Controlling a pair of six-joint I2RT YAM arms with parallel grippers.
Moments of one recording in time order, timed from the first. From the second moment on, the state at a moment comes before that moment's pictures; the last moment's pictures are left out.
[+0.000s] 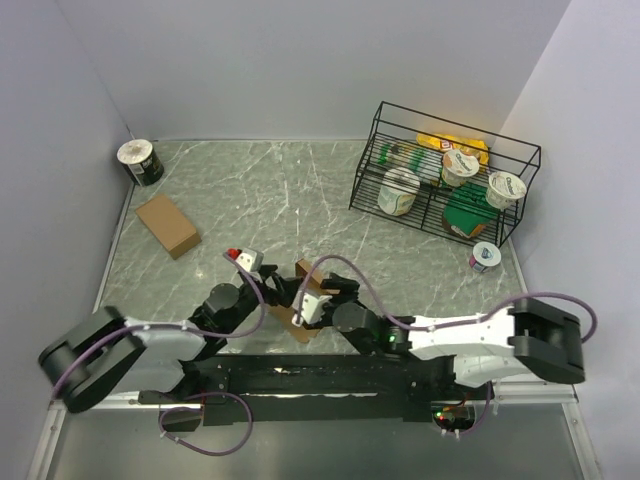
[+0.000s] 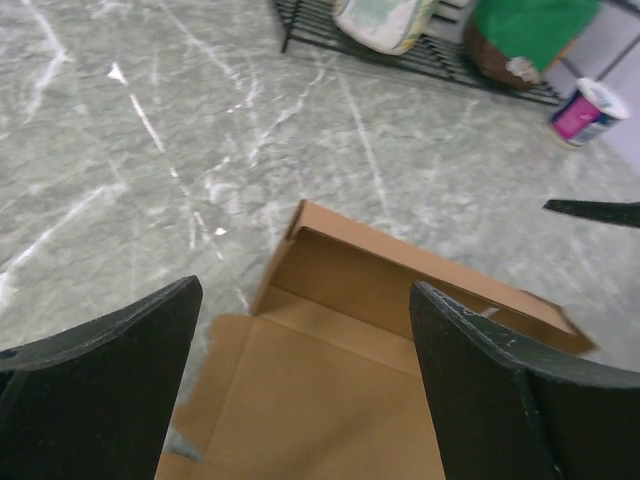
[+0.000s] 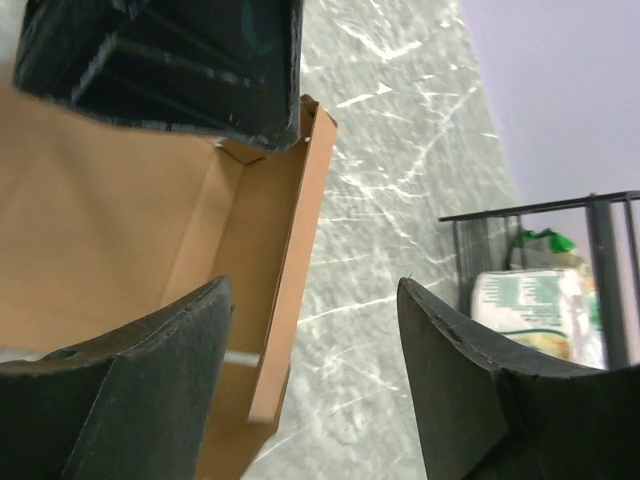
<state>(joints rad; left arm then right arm) -0.80 1.27 0.12 1.09 -0.17 -0.37 1.31 1.29 0.49 0.39 0.65 -0.59</state>
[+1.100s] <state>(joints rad) -0.42 1.51 0.36 0.92 0.55 -0.66 0.97 1.05 0.69 -0.11 -0.01 0.22</state>
